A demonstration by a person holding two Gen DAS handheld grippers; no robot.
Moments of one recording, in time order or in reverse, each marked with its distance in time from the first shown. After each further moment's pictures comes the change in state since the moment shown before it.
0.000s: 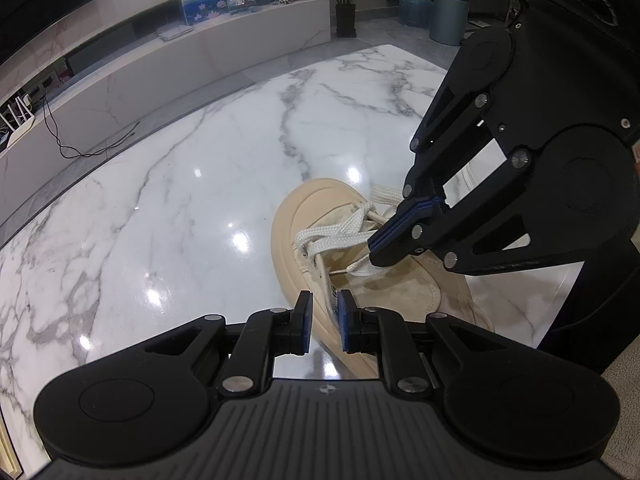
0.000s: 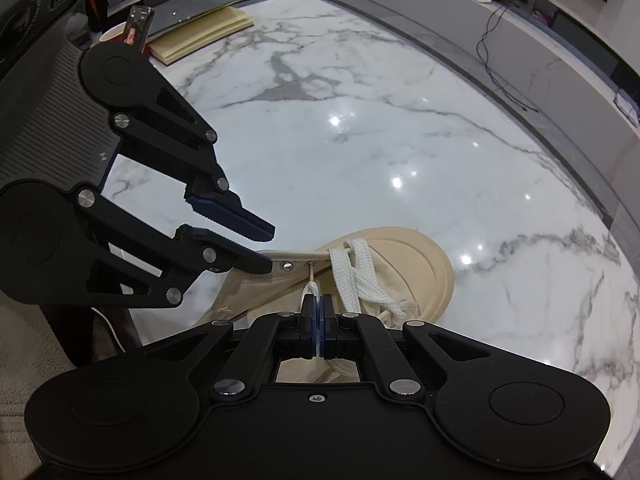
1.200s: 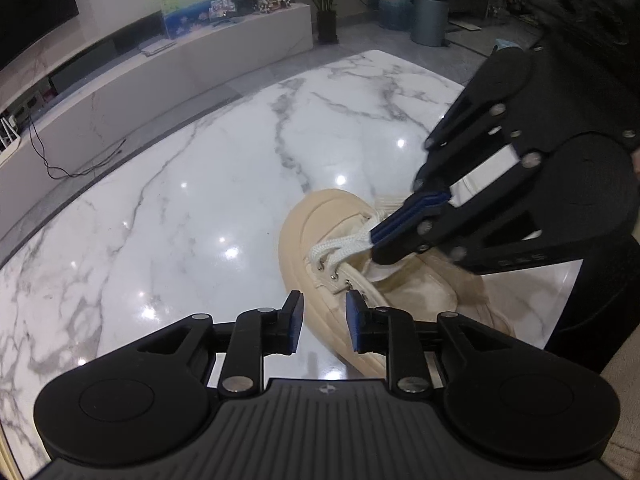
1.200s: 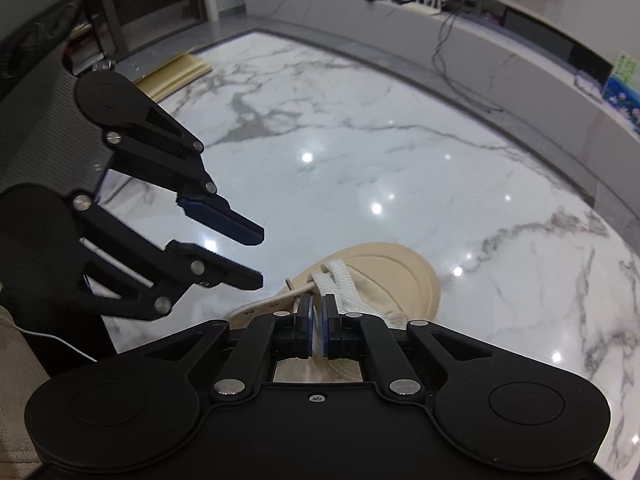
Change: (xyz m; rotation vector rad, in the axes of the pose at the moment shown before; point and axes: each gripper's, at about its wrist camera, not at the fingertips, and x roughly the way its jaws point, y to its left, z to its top) left arm 0.005 0.011 0.006 0.110 -0.015 -0.009; right arm -0.012 -0.003 -0.019 0.139 -0.150 -0.051
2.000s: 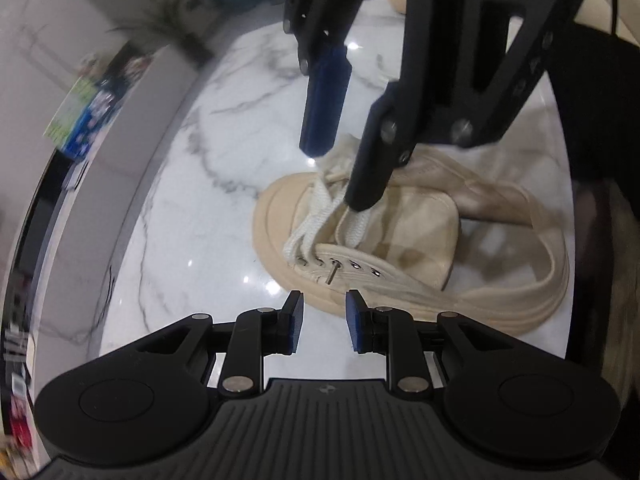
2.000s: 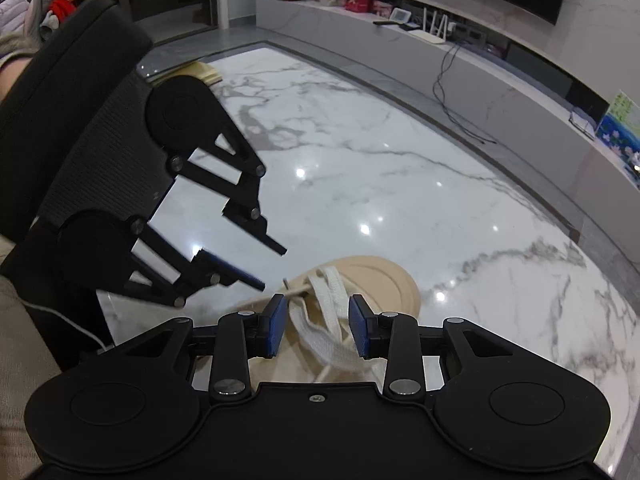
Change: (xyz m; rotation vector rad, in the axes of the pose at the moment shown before) left arm 0.033 -0.038 -0.008 0.659 0.056 0.015; right arm -0.017 0.007 -0.006 -0.085 -0.010 -0.041
